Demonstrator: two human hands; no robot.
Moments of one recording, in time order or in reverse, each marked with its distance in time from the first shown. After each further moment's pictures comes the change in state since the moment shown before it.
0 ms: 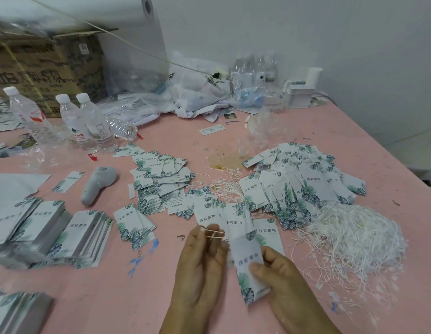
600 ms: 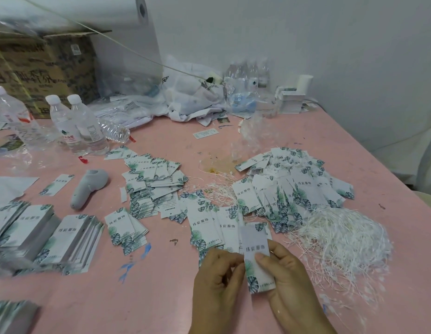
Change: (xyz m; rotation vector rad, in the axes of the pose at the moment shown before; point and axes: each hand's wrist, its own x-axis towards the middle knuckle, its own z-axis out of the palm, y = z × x) left_hand -0.023 -0.053 -0.006 1.190 -0.169 0.683; right_hand -0.006 -0.020 0.006 0.183 0.284 -0.081
